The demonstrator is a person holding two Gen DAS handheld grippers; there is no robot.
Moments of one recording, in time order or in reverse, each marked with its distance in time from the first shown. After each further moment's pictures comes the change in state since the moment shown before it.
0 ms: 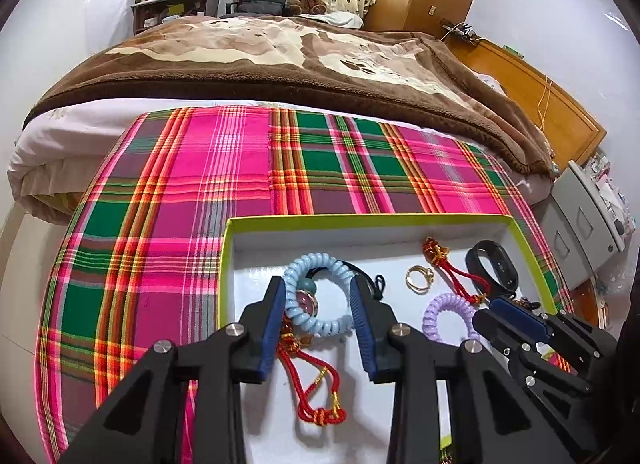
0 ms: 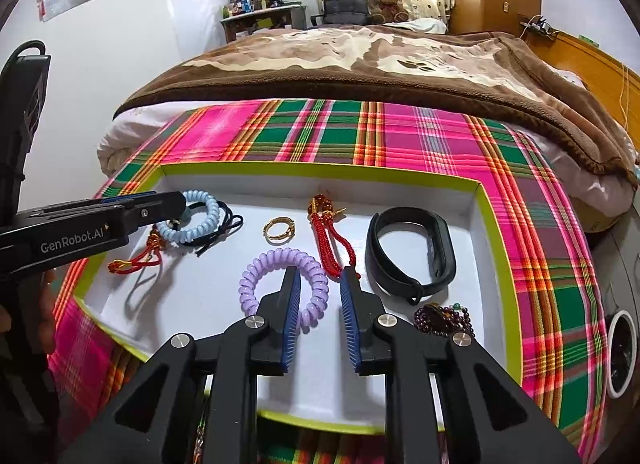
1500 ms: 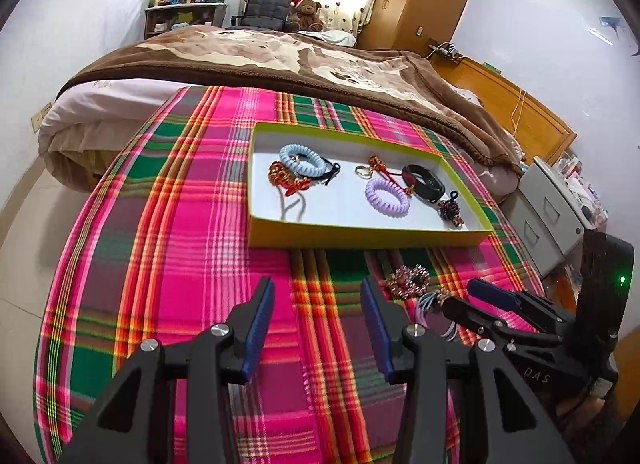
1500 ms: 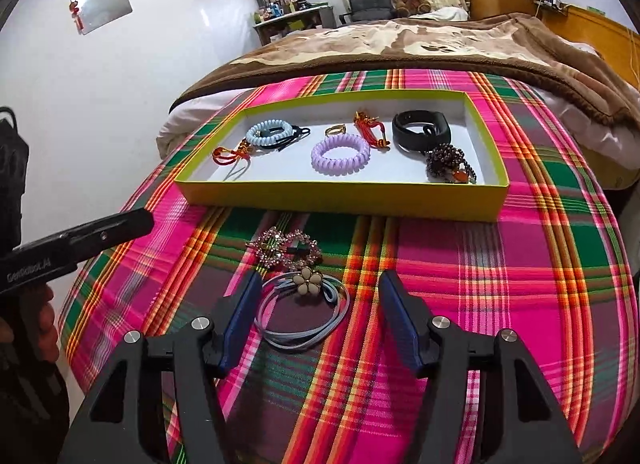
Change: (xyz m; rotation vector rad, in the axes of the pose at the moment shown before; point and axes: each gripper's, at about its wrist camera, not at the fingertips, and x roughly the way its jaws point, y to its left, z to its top) left arm -0.101 -0.005 -0.118 -0.043 -0.071 -0.045; right arm -0.069 0.000 -0.094 0.037 0.001 0.187
